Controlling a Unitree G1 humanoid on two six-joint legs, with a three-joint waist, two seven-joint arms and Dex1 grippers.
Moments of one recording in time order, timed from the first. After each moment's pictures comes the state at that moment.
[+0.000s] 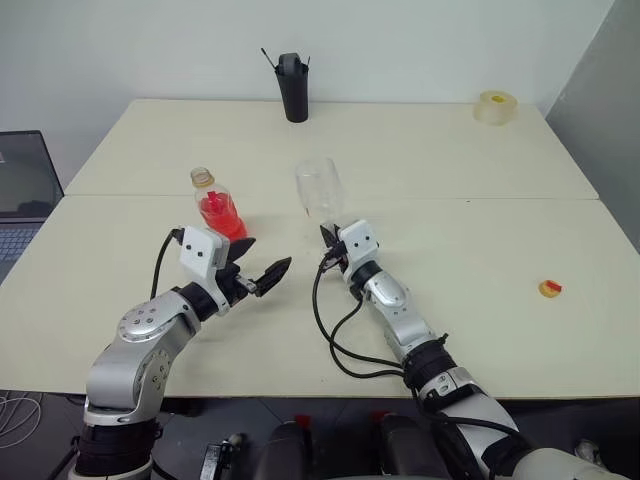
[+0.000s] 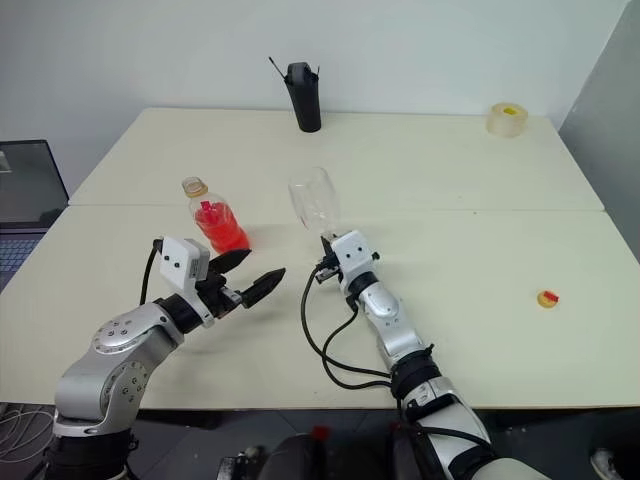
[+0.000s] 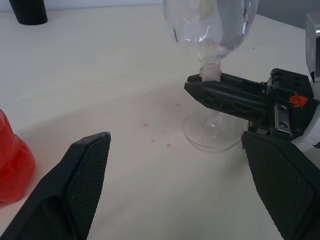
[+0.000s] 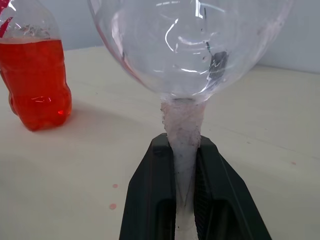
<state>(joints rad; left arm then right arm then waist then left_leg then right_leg) -0.13 0.50 0.17 -0.35 -0.47 0.56 -0.56 -0.63 0.12 0.17 0.70 -0.07 -0.29 0.21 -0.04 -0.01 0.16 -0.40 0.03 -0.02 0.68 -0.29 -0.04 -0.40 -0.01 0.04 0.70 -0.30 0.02</state>
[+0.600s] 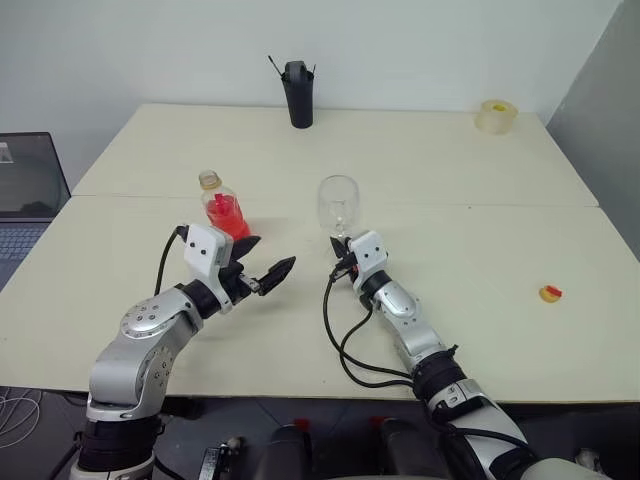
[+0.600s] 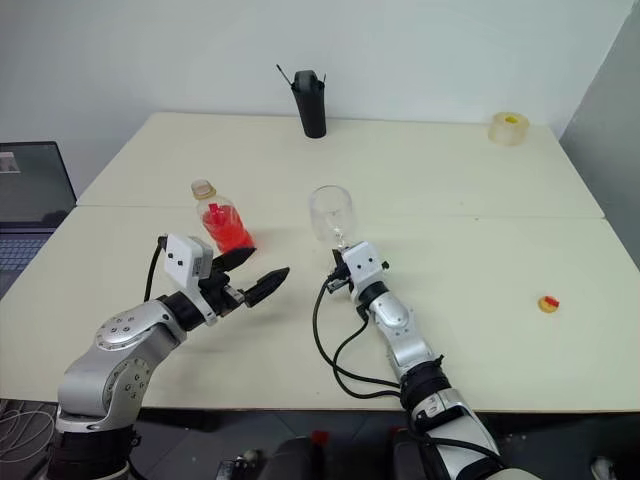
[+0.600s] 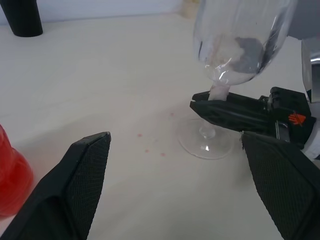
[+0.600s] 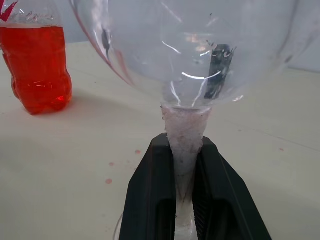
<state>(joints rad) -0.15 0.50 0.16 -0.33 -0.47 0.56 -0.60 -0.54 0.08 0.18 0.65 -0.07 -0.29 0.24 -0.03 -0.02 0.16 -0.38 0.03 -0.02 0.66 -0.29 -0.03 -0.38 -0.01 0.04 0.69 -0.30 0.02</state>
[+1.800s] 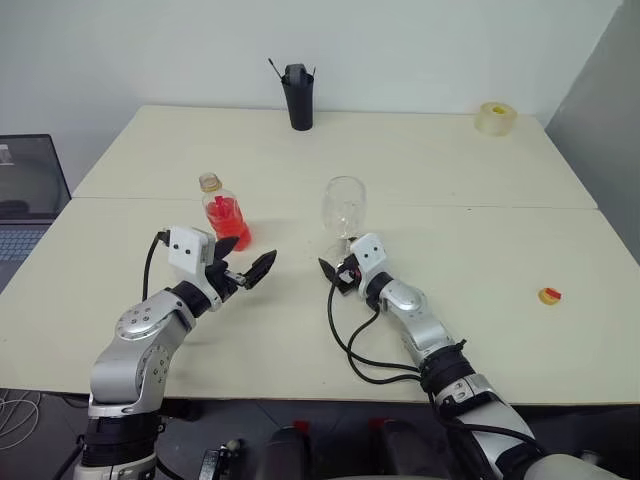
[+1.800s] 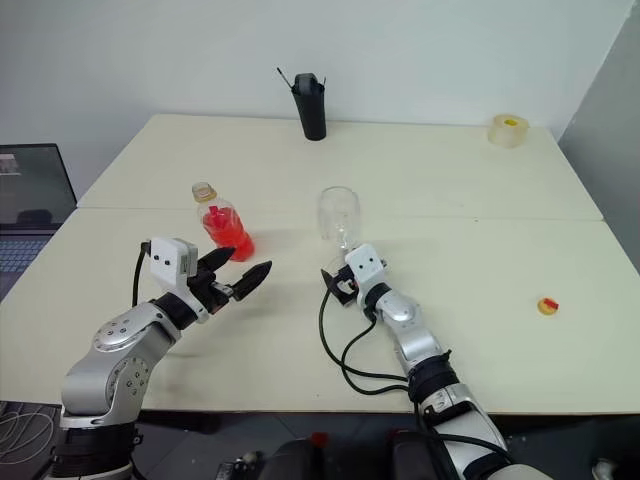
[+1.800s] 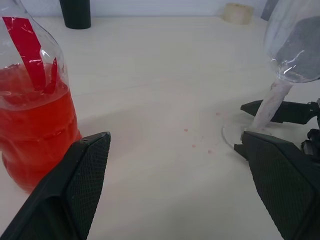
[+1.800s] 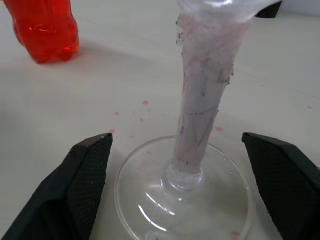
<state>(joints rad) -0.15 0.48 0.20 -0.22 -0.46 0.49 -0.54 -0.53 0.01 0.19 0.53 -0.05 -0.05 0.39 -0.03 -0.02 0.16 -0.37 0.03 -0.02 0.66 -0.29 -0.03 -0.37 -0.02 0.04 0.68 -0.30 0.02</state>
